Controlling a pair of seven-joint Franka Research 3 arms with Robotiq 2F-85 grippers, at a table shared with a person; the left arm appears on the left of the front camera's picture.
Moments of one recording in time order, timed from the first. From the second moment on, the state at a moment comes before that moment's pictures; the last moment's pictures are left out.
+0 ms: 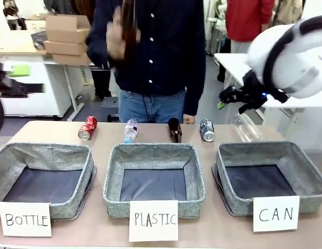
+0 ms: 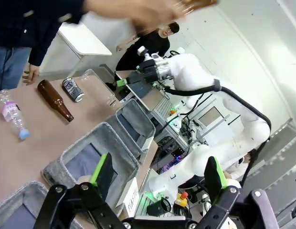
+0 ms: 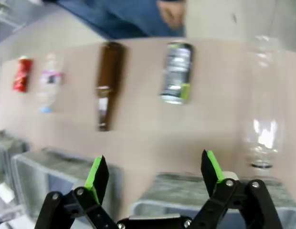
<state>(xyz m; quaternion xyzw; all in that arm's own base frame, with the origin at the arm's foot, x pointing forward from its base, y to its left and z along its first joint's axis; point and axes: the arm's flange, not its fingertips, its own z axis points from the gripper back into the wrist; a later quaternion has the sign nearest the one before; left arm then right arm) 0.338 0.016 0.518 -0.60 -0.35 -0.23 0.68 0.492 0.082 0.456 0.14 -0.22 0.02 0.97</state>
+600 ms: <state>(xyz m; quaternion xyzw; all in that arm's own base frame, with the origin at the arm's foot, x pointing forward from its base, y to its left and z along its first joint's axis) 0.338 0.016 0.518 -0.60 -0.35 -0.23 0.68 0.490 0.069 0.455 0.12 -0.18 0.03 0.98</state>
